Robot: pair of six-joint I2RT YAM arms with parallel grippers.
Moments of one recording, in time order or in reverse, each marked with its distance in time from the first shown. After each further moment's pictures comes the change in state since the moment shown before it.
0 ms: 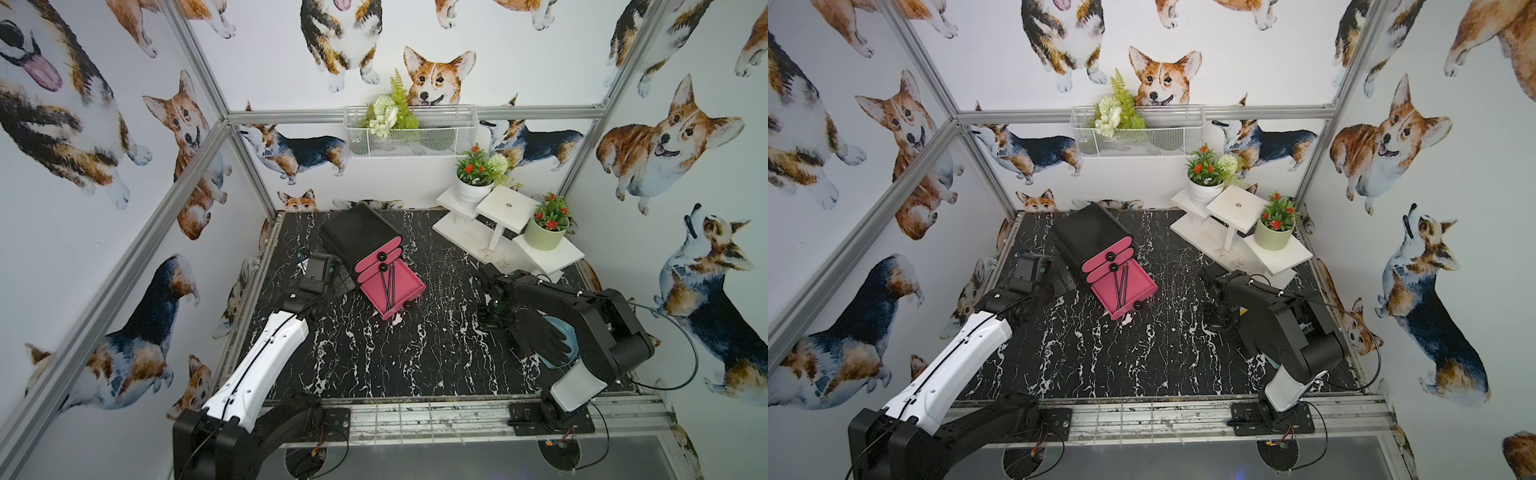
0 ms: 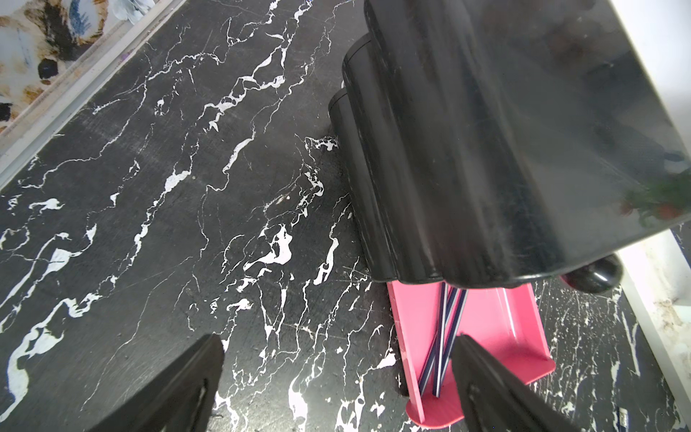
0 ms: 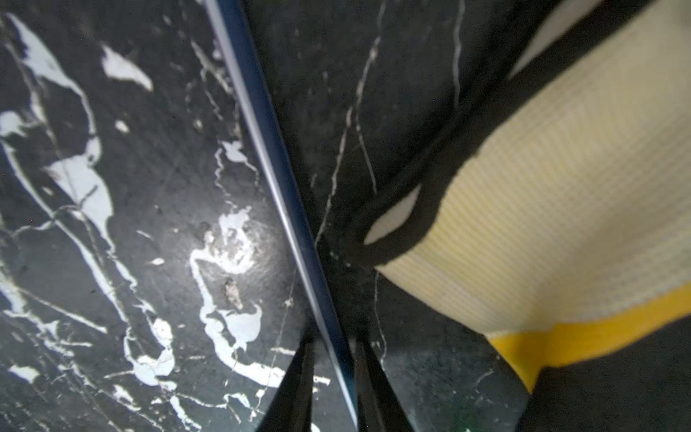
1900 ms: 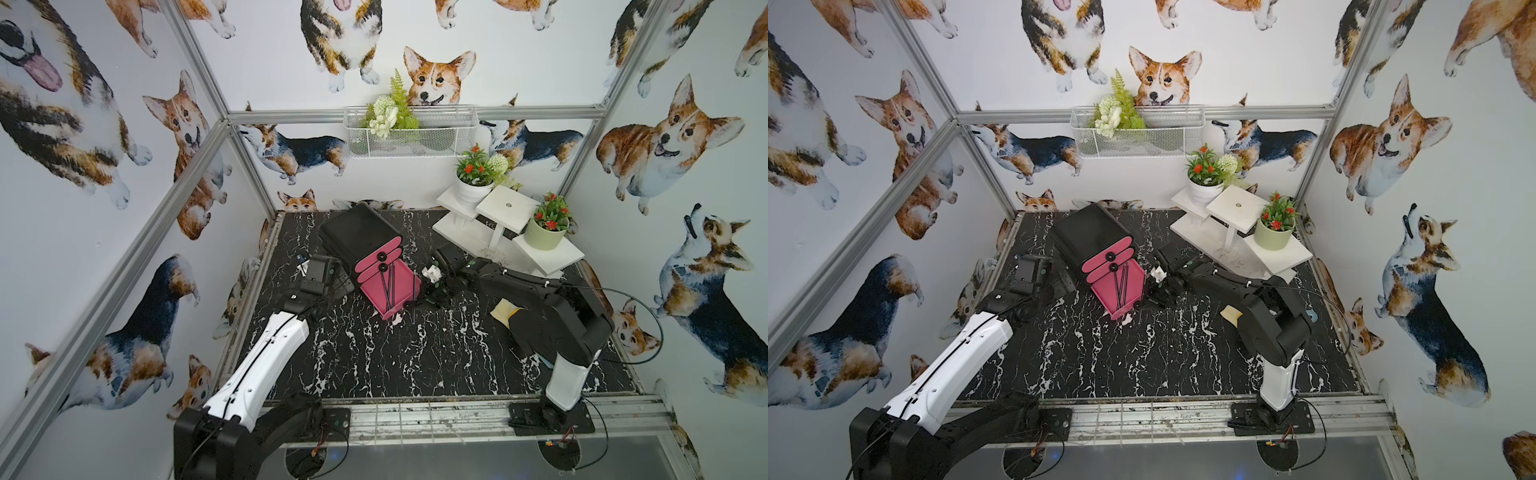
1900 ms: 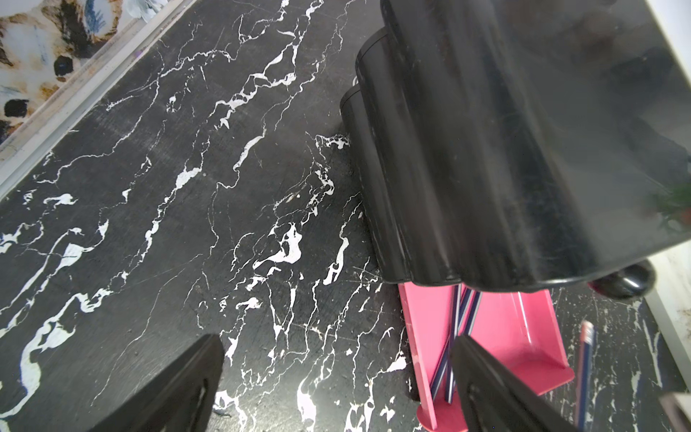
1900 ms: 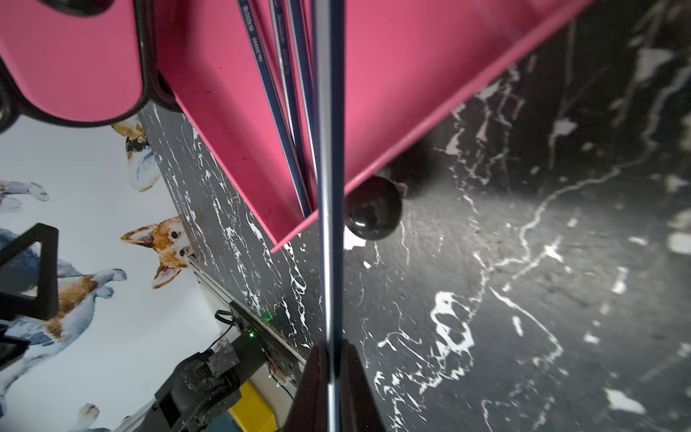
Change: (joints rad) left arm 0.002 -0.003 -0.024 0.001 -0.020 -0.003; right arm 0.250 0.200 0.366 0.335 -0.564 0.359
